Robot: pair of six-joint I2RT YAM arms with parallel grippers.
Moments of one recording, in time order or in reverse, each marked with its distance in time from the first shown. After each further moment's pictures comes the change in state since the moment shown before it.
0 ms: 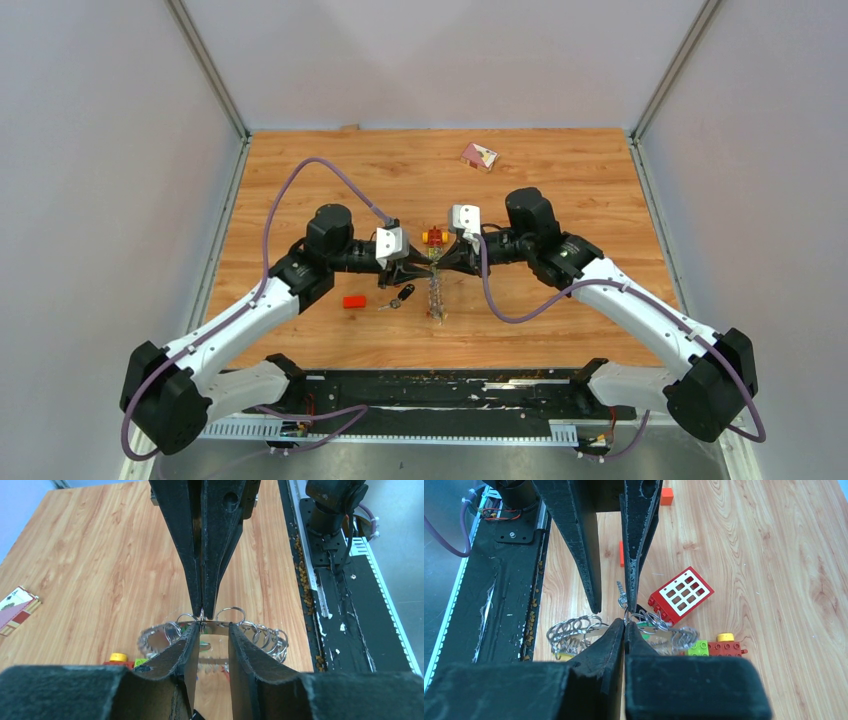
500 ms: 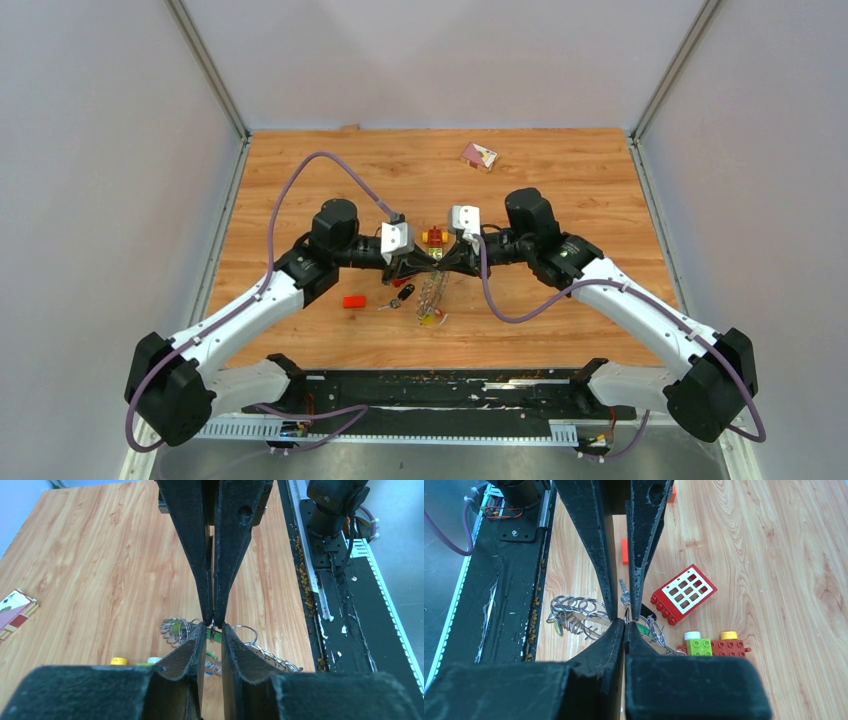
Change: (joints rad) left arm -0.004 0.047 0.039 -0.009 0.003 0.003; right arm 0.003 0.000 0.000 -0.015 0.000 0.000
